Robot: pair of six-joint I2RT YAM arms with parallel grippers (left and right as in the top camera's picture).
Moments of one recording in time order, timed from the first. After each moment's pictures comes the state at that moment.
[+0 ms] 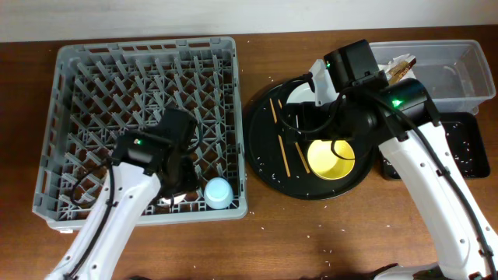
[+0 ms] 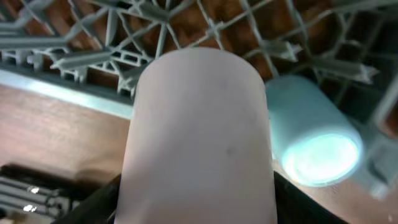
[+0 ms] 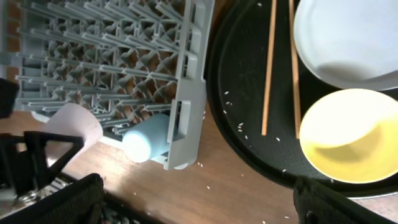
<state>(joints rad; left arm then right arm) -0.35 1.40 1.25 -1.37 -0.12 -0.65 0.37 1.55 1.74 -1.29 -0.31 0.32</state>
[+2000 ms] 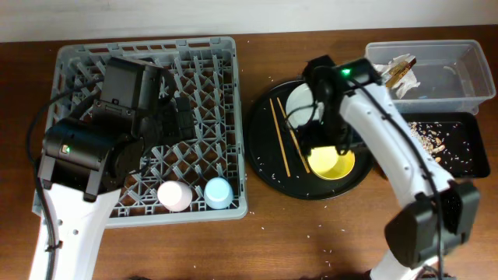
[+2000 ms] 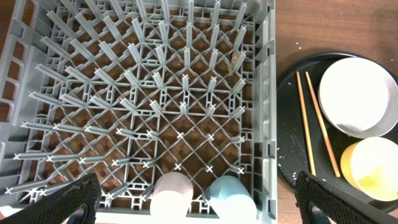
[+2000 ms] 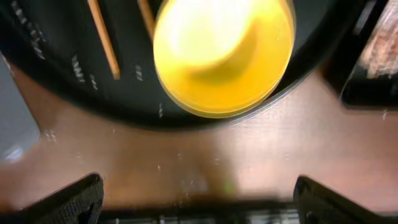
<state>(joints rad) -0.34 1.41 1.85 -1.39 -0.22 -0.38 0.32 1.82 1.73 -1.53 0.06 0.30</state>
